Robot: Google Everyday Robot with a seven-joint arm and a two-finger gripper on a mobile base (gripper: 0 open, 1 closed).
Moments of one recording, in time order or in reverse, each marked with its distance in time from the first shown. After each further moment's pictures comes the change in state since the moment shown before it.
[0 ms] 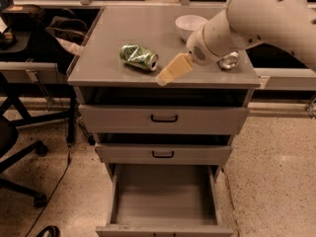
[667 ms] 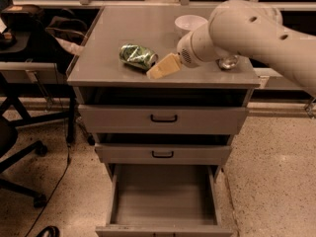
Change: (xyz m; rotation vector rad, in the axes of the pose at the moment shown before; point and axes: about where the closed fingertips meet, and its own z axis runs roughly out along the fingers) arm -0.009 -0.010 0.039 0.067 -0.061 0.121
